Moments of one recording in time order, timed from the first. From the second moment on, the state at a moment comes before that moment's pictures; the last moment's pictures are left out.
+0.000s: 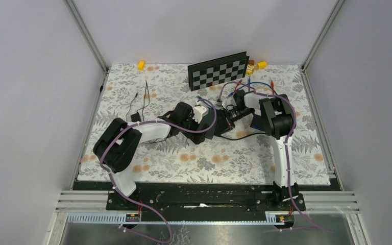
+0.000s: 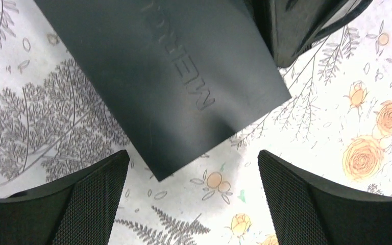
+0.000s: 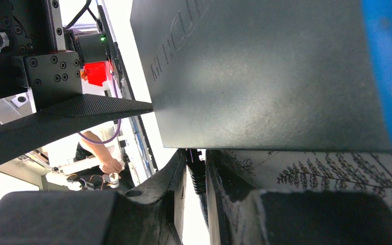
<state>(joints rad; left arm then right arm) -0.62 1.78 0.96 -0.03 0.30 0.06 0.28 2.36 1.56 -0.86 -1.12 -0.25</state>
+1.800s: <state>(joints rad) -0.86 1.83 1.05 -0.01 -0.11 0.18 0.28 2.37 1.58 -0.88 -1.12 -0.25</state>
